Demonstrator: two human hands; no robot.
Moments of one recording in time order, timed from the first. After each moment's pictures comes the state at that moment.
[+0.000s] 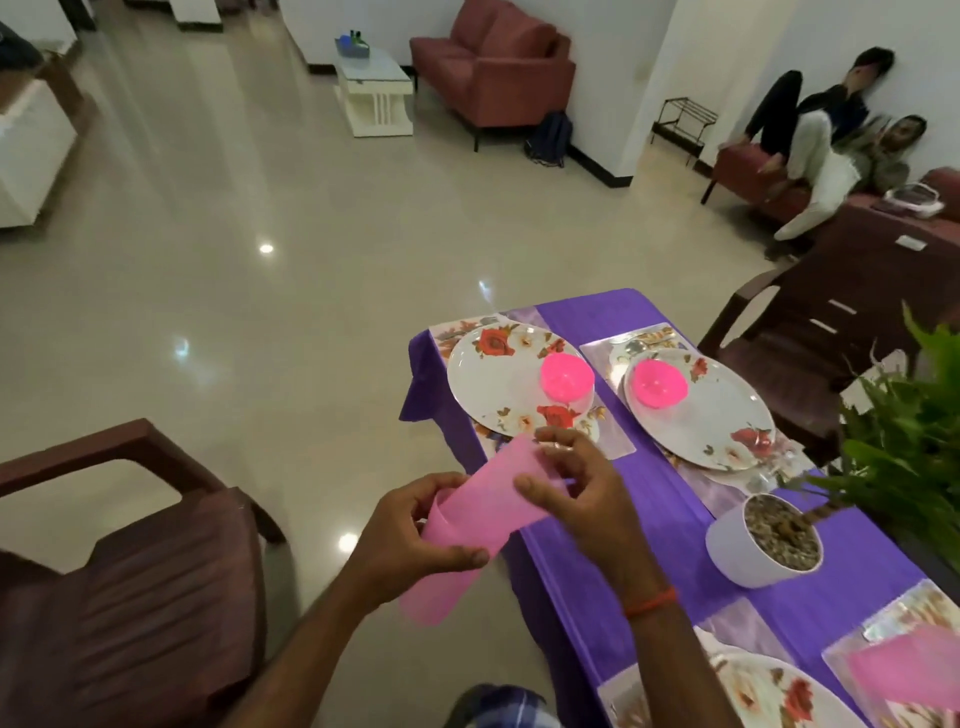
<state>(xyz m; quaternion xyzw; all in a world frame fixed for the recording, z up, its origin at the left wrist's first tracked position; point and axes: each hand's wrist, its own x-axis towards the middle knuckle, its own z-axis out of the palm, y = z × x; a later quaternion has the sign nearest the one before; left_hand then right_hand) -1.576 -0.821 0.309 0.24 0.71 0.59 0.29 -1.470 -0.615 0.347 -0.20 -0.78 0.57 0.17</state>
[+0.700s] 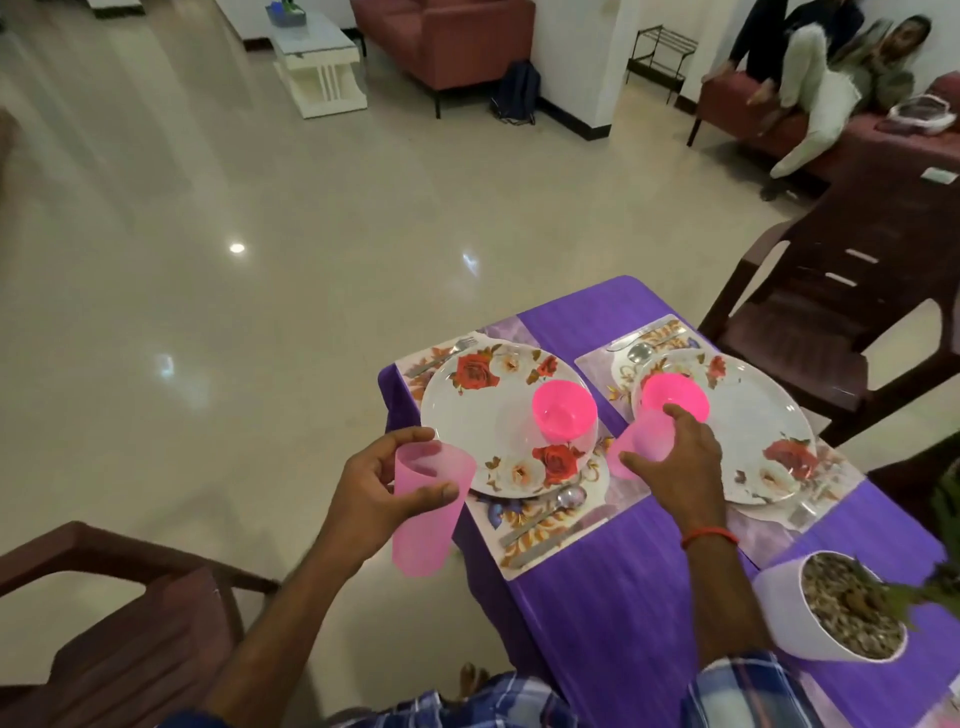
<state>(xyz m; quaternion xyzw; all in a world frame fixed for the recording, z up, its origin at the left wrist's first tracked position) -1.734 -0.715 0.313 0.20 0.75 0.58 0.26 -1.558 -0.396 0.258 -0.46 -0.82 0.29 0.15</state>
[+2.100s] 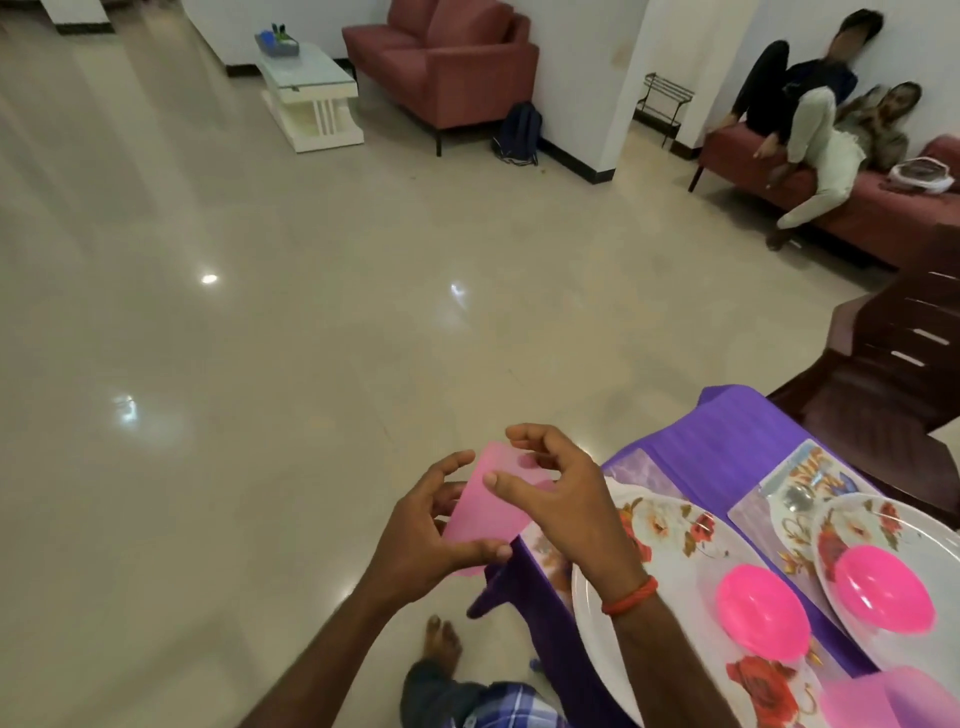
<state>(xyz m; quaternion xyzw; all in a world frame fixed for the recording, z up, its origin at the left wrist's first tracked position) -2.069 -0.711 0.295 0.28 0.71 0.57 0.32 -1.963 -0.559 0.353 -0.29 -0.78 0.53 0.15</state>
